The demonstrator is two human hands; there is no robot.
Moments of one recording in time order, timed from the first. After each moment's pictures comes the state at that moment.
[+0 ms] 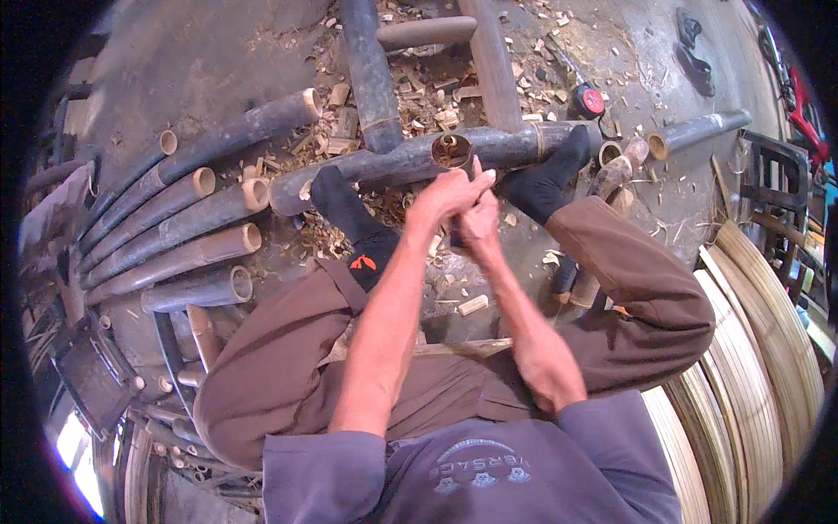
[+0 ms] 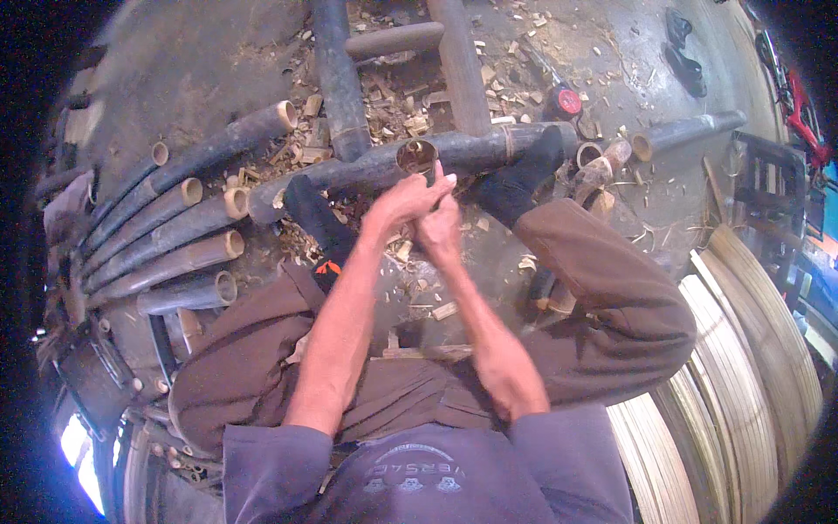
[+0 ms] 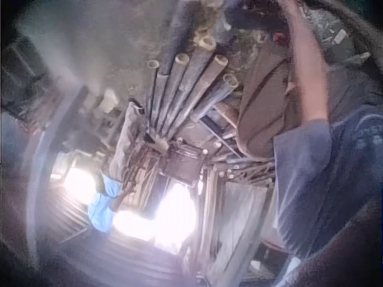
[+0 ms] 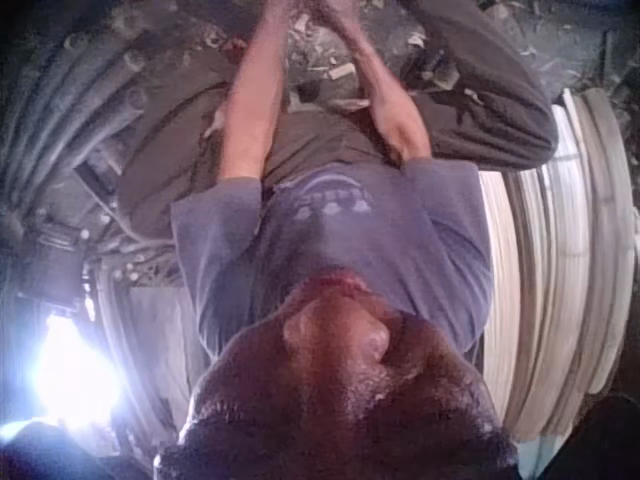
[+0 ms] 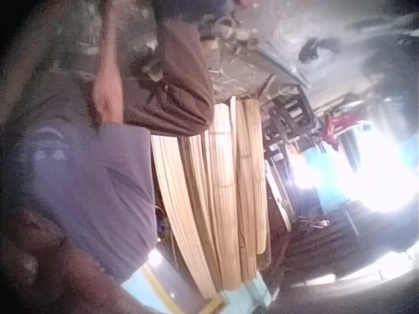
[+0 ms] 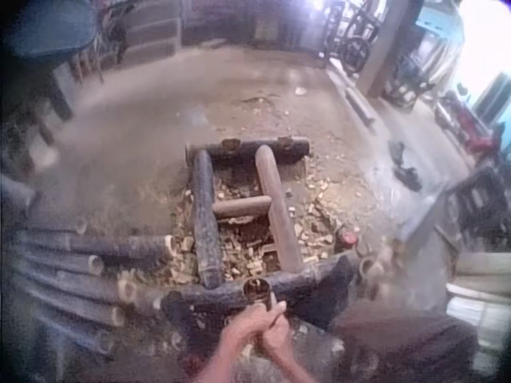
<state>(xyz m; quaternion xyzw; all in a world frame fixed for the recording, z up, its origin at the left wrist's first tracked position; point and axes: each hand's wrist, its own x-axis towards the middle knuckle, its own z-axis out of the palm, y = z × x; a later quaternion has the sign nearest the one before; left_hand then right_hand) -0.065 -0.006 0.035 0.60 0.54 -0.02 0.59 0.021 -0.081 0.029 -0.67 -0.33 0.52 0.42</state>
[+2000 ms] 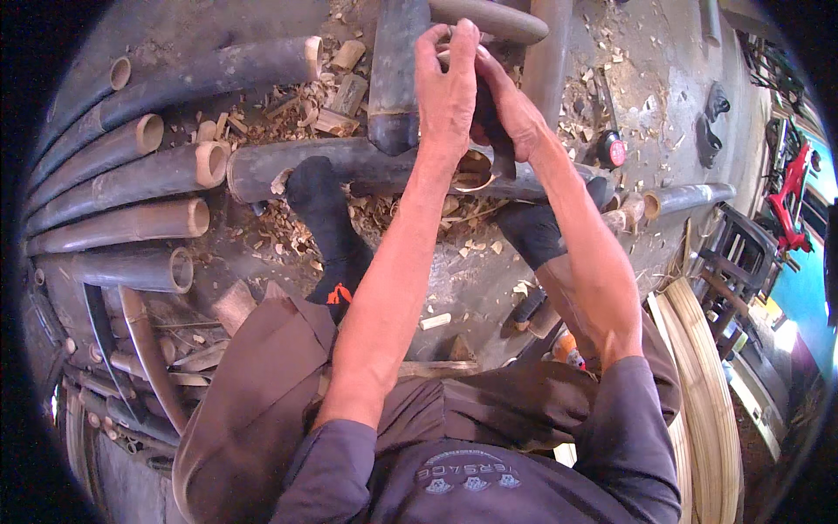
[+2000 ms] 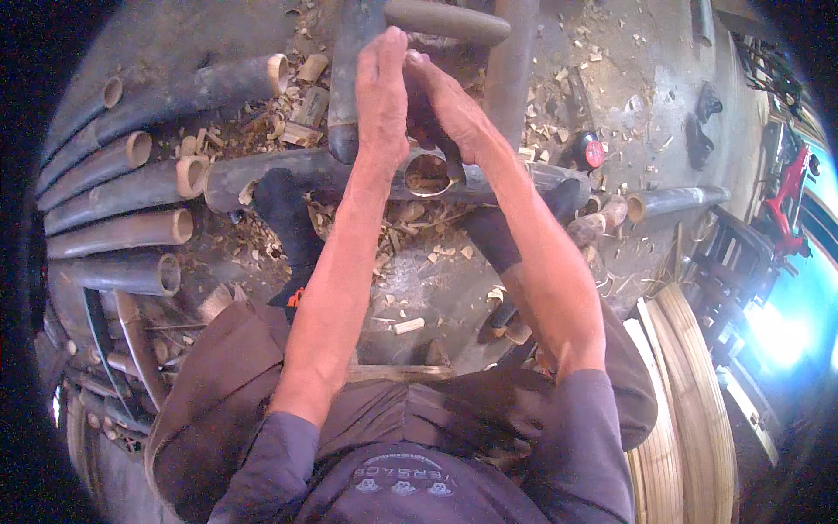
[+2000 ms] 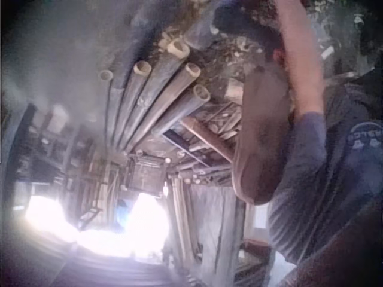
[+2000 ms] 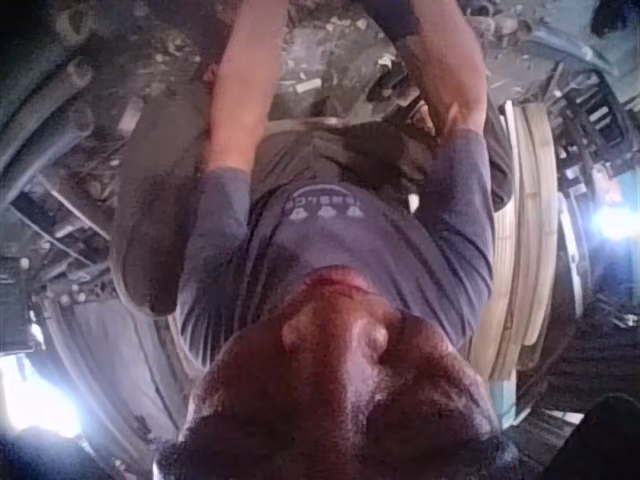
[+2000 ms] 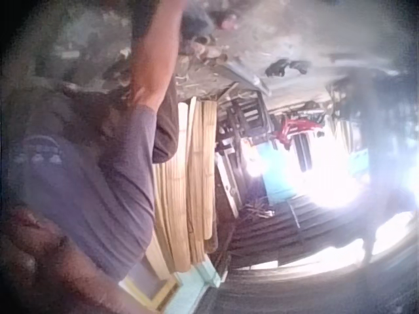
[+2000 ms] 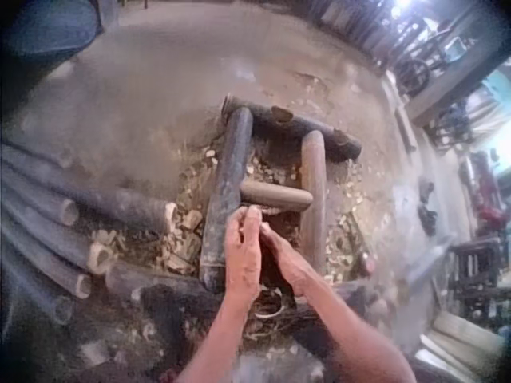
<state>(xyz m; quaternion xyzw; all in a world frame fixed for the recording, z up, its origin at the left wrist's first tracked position) -0.078 0.113 0.032 0.15 0.51 0.66 0.53 0.008 0.131 0.068 -0.59 -0.36 0.71 0.15</state>
